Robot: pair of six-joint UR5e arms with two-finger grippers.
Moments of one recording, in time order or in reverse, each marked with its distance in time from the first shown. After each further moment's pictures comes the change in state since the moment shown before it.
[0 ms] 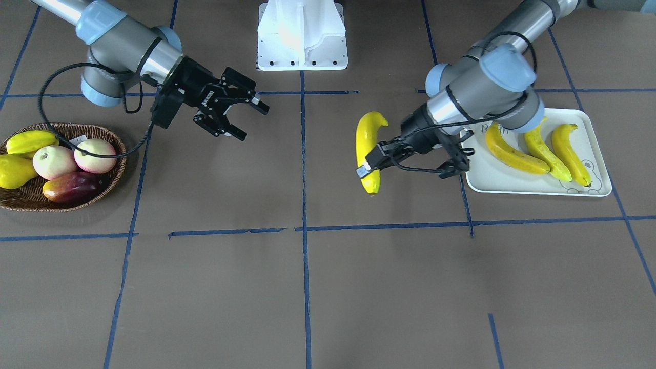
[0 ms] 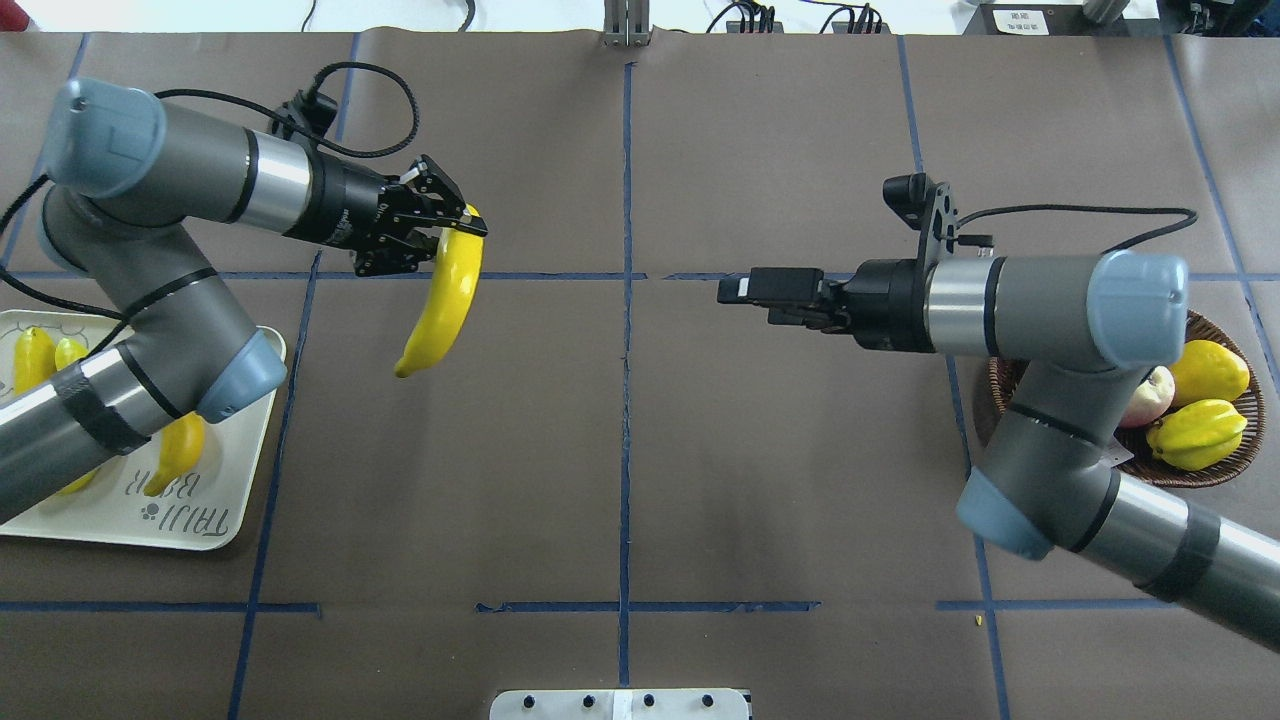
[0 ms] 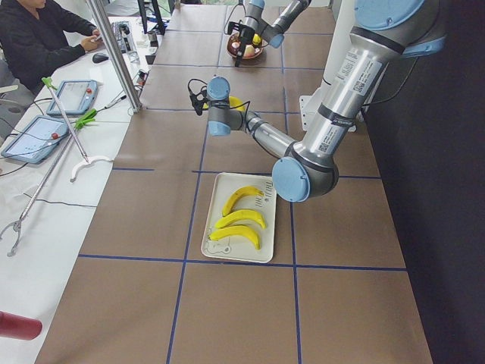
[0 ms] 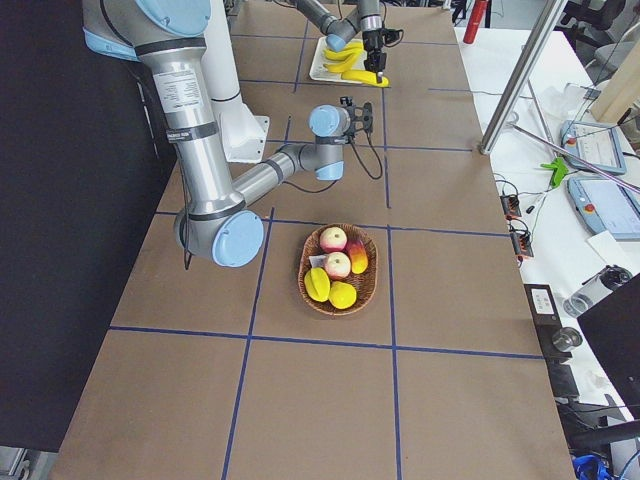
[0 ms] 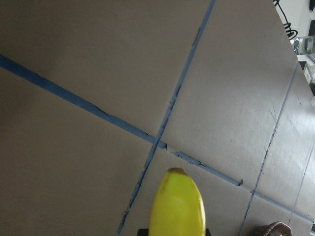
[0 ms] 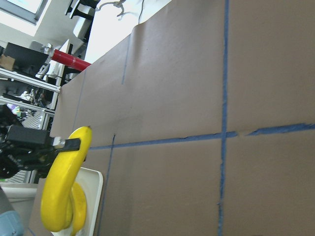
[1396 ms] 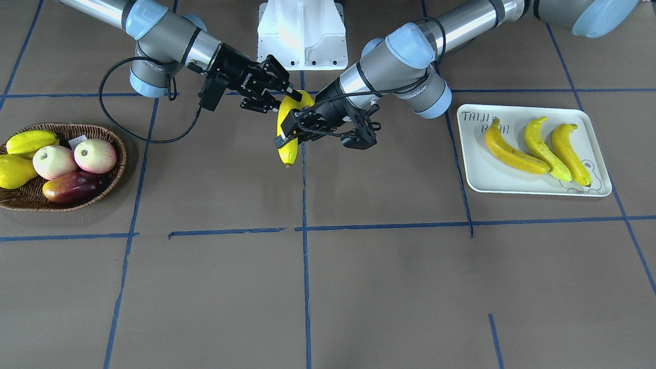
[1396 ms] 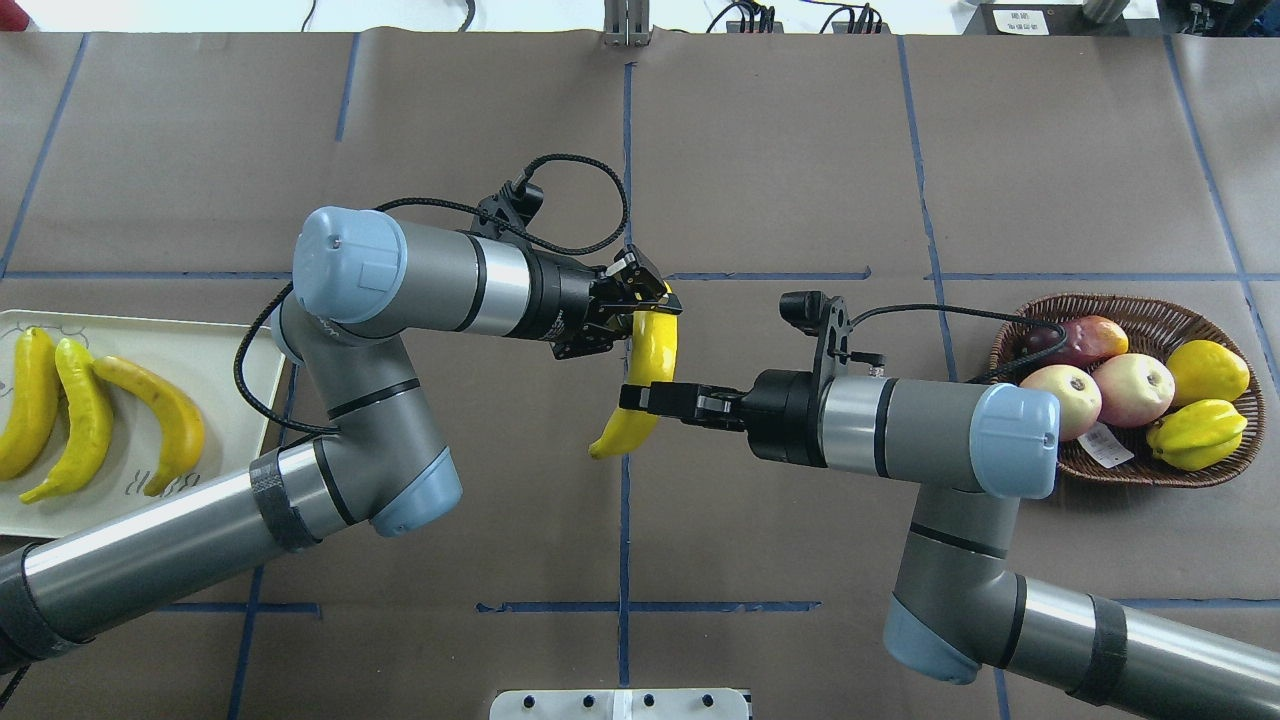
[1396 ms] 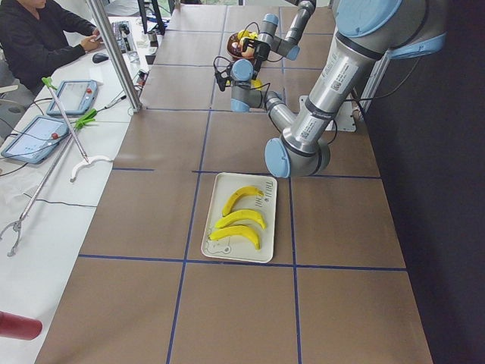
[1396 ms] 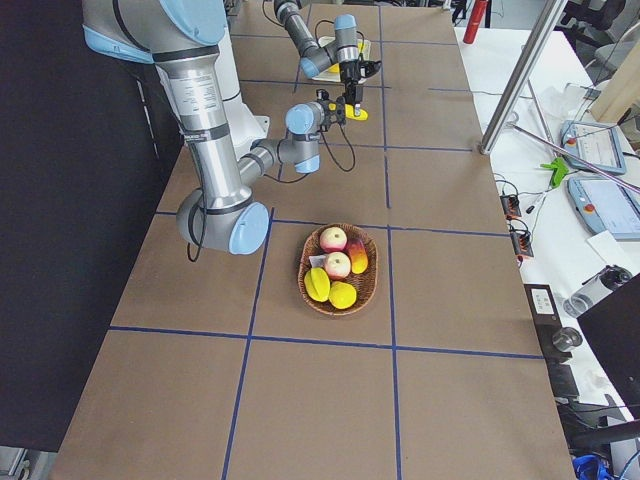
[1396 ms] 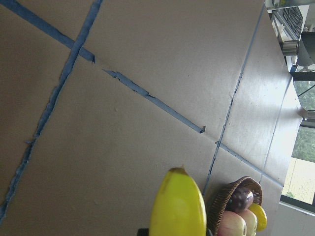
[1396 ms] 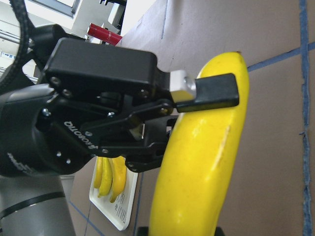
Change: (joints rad) left arm 0.282 -0.230 0.072 -0.011 0.254 -0.055; right arm -0.305 0.063 -0.041 0.149 -0.289 0.000
